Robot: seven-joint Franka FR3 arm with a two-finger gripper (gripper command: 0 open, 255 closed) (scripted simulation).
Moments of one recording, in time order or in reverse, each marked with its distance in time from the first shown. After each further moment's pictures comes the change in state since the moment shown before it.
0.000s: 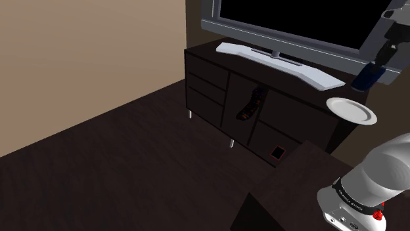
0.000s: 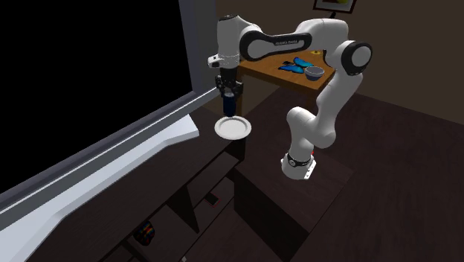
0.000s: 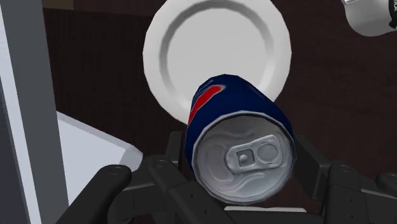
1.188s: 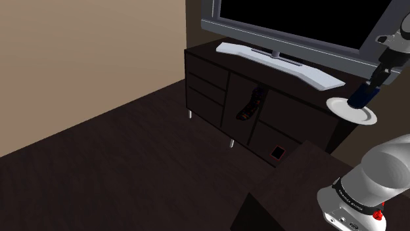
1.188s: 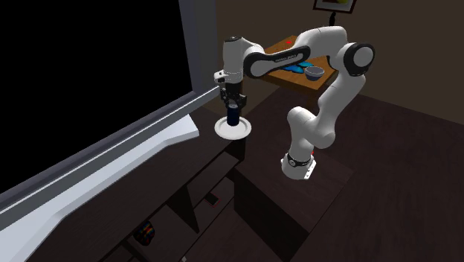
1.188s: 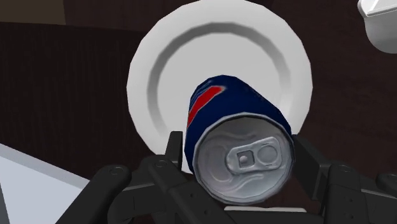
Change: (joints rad) arm -0.050 -0.071 -0.068 -0.227 -0.078 0.165 -0.018
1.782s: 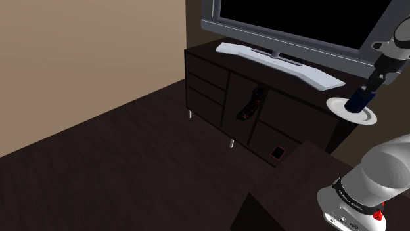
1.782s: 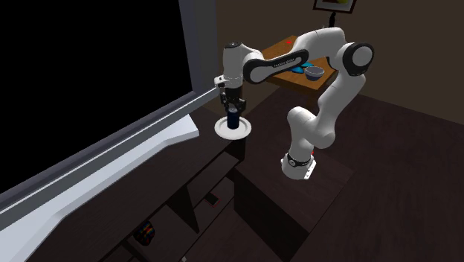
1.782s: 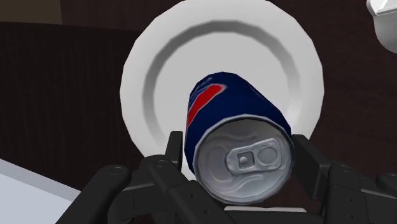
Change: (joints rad) arm -0.003 0.007 -0.021 -0.053 -0.015 0.062 0.004
